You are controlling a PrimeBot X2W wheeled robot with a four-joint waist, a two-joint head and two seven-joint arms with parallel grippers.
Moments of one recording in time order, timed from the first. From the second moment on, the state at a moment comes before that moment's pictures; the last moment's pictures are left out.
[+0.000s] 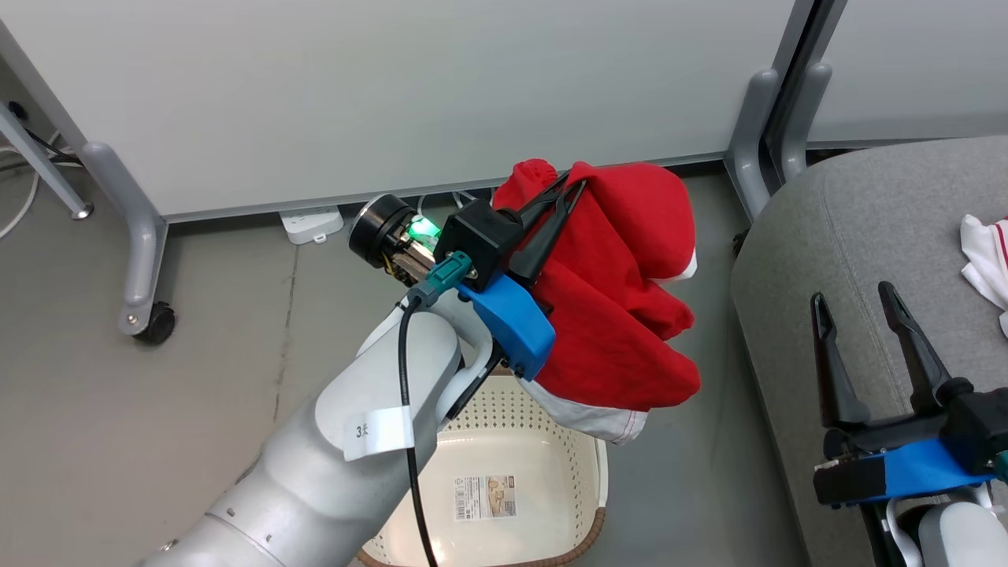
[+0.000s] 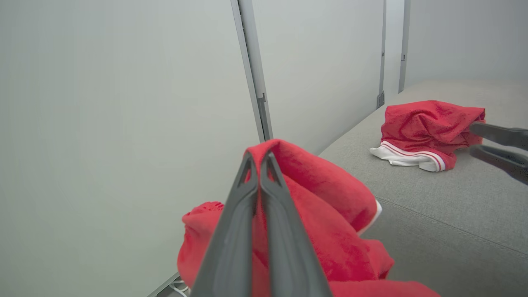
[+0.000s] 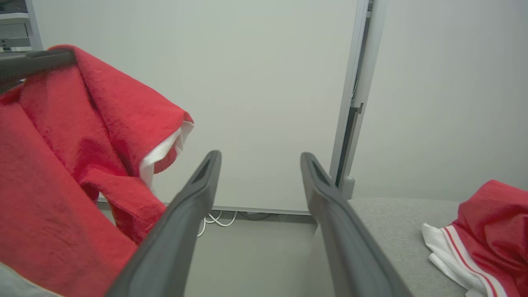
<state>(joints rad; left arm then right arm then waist) -0.83 0.06 -0.85 0.66 -0.48 -0.10 -0.26 -0.13 -0.14 -0.04 0.10 0.10 0.13 -0.26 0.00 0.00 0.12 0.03</state>
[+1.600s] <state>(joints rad) -0.87 0.05 -0.92 0.58 -0.51 -0.08 -0.26 -0.35 -0.19 0.33 0.19 0.11 0.13 -0.26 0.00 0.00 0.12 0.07</state>
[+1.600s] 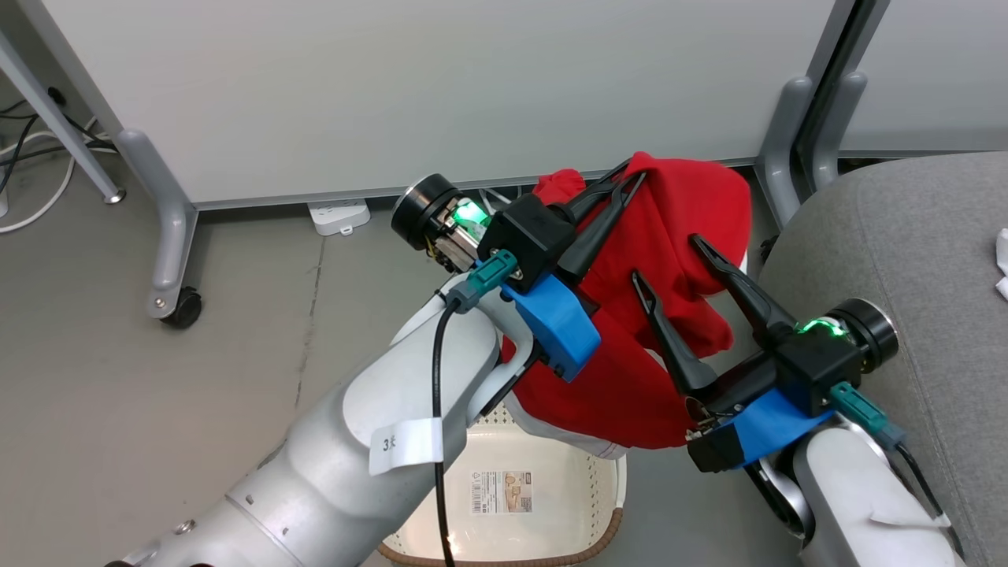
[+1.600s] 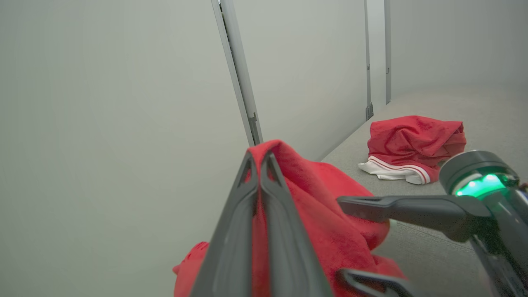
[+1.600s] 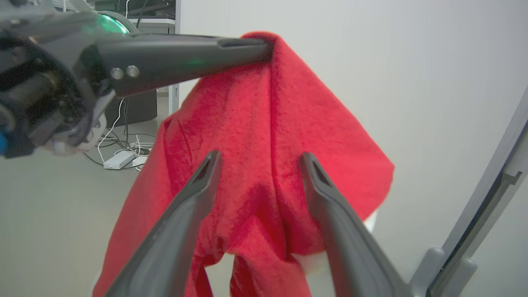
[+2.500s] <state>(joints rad) -0.91 0.05 -0.98 0.52 -0.54 -0.05 -0.26 -0.51 -0.19 0.42 0.40 0.15 0.13 -0.26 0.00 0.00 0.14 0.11</state>
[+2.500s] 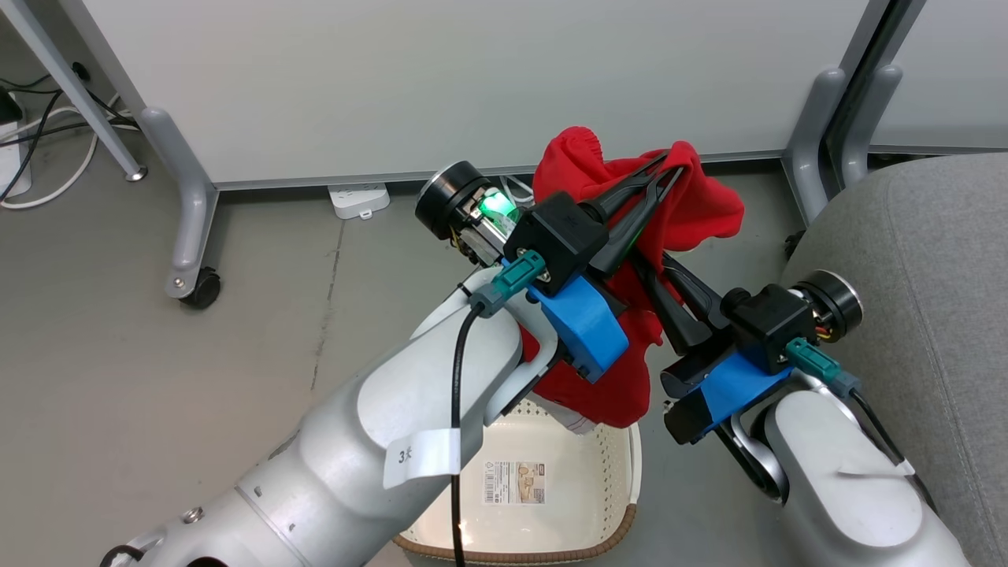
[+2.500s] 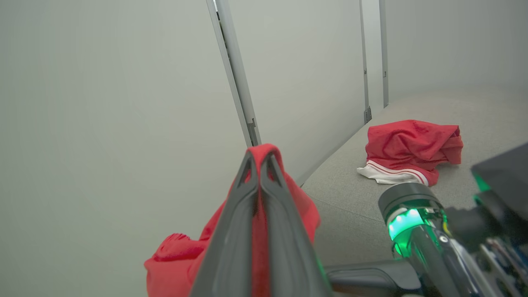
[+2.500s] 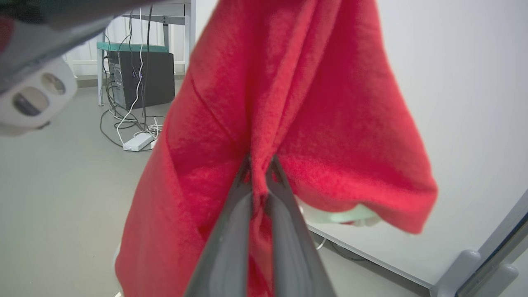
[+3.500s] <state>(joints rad) -0.91 0.05 -0.98 0.54 -0.52 -0.04 -0.26 -0.49 -0.19 0.37 0.35 0.17 0.13 -0.26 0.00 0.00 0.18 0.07</state>
